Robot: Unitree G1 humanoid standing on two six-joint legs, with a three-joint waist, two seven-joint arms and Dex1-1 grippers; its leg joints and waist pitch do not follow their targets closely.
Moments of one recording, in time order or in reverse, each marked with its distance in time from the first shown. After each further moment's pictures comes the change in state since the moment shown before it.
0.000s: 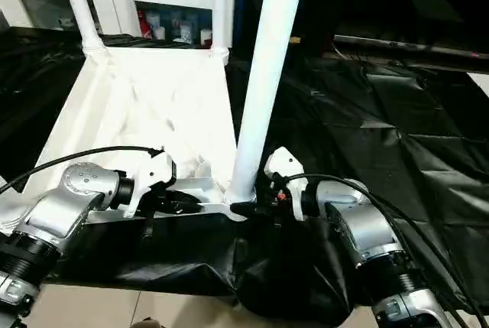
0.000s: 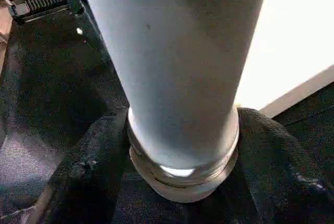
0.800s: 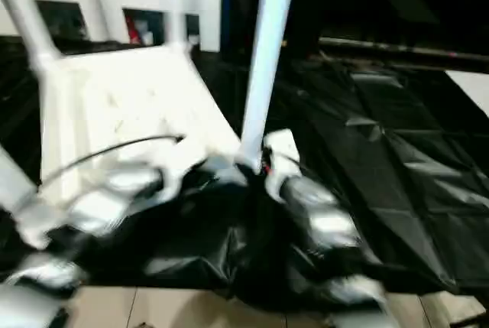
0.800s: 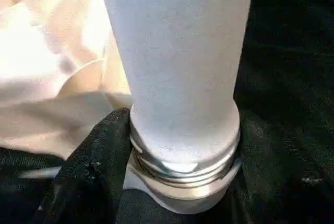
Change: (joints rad) left arm -0.126 -0.291 0.013 0.195 0.170 0.098 0.528; right arm -0.132 0.382 -0.217 0.320 -0.053 -0.066 -0.780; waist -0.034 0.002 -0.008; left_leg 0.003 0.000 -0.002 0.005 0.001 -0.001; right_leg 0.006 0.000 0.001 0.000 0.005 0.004
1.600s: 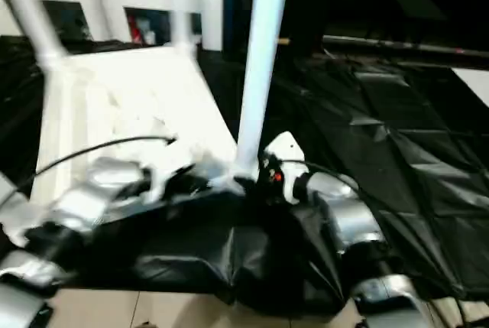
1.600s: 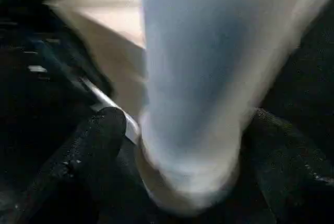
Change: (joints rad) left arm 0.054 0.215 -0.006 -0.071 -0.111 -0.121 -0.443; right arm 0.058 -0.303 0.176 -0.195 0.005 -0.029 0.651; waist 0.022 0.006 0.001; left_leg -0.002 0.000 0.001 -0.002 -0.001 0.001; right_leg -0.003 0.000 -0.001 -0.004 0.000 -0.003
